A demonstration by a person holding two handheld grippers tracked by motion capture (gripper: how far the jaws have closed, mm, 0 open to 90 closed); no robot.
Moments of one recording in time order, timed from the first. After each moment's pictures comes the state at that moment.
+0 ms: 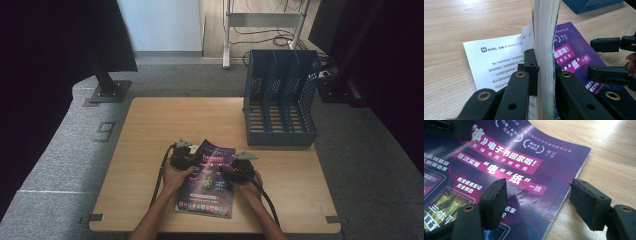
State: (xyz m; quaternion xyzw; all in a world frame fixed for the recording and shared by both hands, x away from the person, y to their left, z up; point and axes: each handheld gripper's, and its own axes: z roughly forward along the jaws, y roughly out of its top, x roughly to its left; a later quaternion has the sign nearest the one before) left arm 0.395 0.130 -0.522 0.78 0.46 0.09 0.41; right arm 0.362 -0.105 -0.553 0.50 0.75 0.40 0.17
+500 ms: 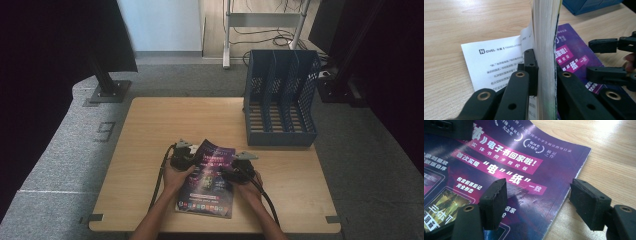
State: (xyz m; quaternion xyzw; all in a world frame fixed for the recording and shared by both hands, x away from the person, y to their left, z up) left arm 0.394 0.130 -0.522 0.78 0.45 0.09 0.42; right arm 0.362 -0.105 -0.553 0.50 0.75 0.40 0.17
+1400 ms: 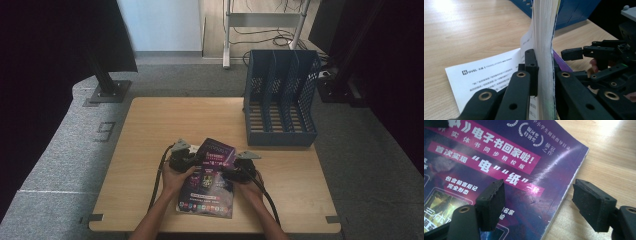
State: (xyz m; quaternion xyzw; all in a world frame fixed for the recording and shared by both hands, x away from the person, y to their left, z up) left arm 0.377 0.132 -0.503 0.77 0.40 0.09 0.50; right arm 0.362 -0.112 -0.549 0.50 0.74 0.42 0.17
